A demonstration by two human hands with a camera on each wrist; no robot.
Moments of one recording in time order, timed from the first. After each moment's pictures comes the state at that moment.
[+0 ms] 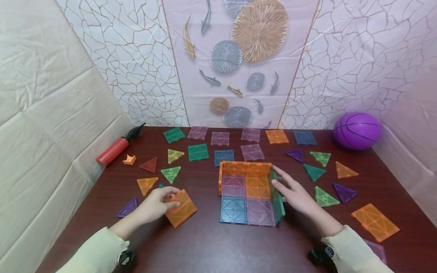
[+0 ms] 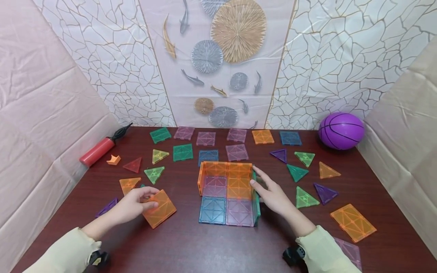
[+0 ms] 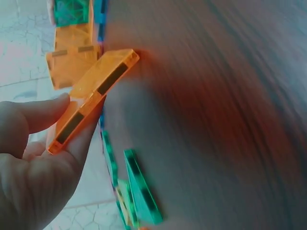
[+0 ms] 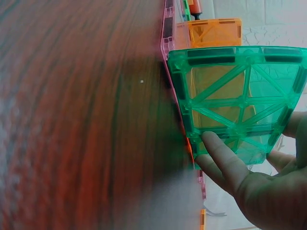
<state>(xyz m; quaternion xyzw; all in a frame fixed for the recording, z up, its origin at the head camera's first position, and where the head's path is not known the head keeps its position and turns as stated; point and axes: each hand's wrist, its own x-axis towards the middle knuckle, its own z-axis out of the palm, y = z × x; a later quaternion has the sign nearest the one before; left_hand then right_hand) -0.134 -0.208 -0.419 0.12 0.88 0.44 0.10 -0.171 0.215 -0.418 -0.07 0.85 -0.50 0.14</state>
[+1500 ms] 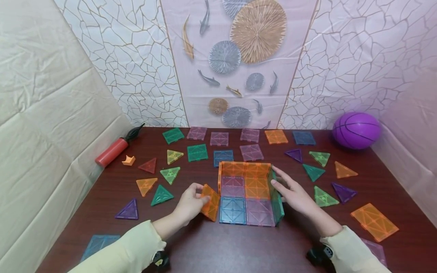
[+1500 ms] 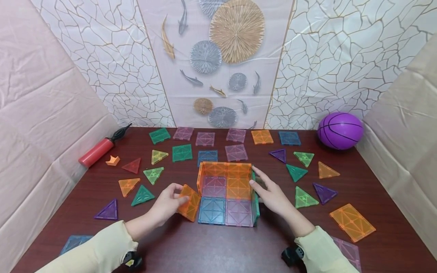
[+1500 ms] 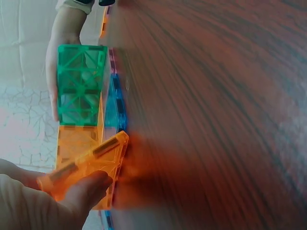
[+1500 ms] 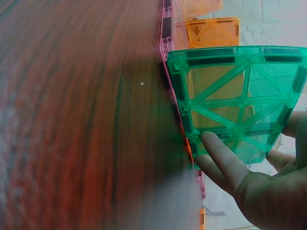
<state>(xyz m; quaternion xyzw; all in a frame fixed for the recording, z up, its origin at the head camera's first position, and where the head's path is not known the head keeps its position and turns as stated) -0.136 -0.101 -0.424 -0.06 0.80 0.59 0.11 -0.170 0.214 -0.419 -0.08 0.84 -0.52 0.14</state>
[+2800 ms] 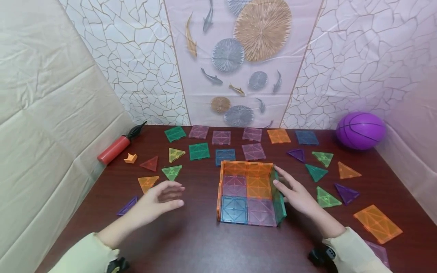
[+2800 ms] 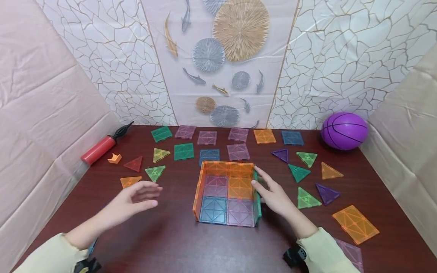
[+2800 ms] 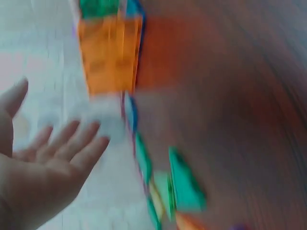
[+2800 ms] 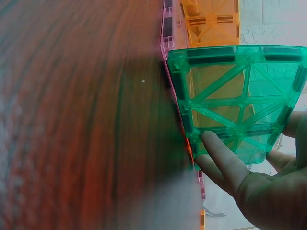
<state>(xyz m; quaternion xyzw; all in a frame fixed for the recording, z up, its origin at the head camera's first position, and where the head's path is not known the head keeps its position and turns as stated) -0.112 -0.201 -0.386 0.13 0.81 0.56 0.10 -0.170 0.216 -0.419 -0.08 0.85 -0.50 0.13</state>
